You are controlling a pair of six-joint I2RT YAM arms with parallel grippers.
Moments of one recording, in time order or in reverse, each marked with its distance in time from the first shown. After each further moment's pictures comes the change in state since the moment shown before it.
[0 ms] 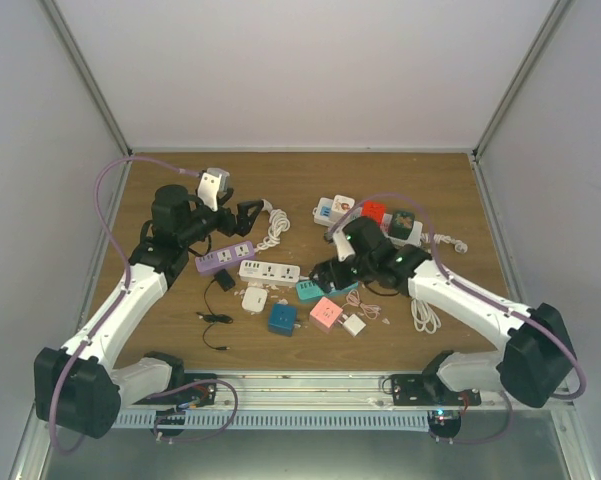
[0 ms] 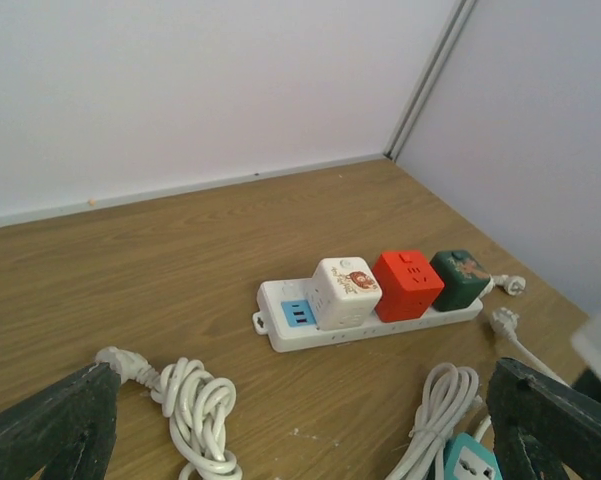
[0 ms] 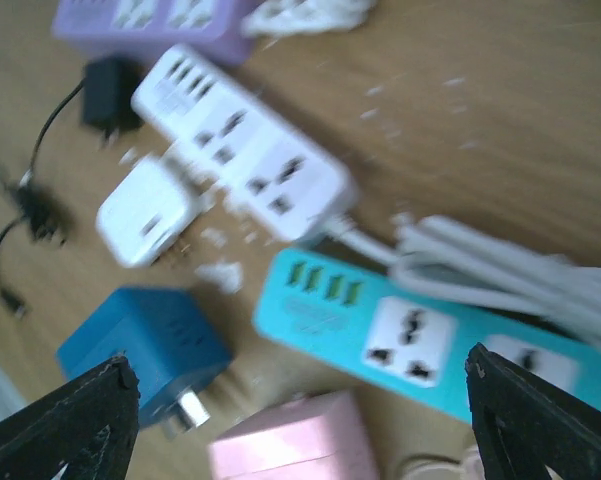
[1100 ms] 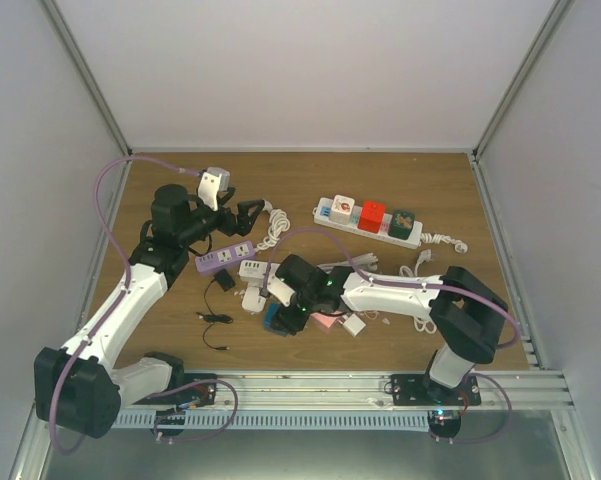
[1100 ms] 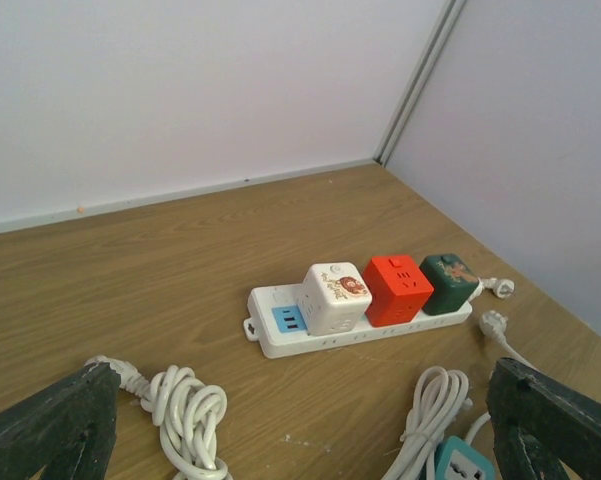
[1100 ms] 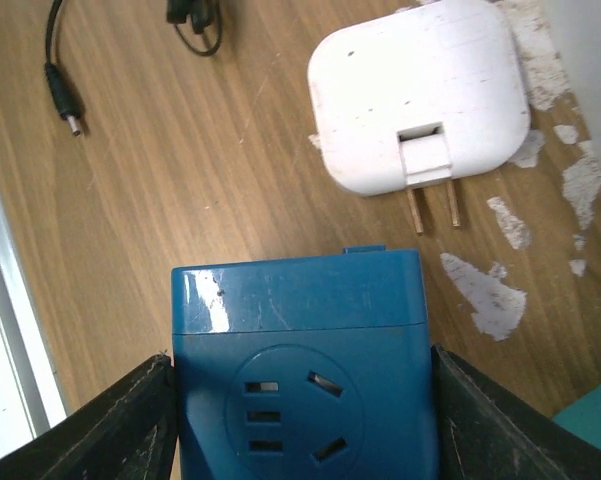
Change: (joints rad) left arm 0.000 0.001 -0.001 0.019 0.020 -0.008; right arm 0.381 0.380 0.092 0.116 -0.034 -0.288
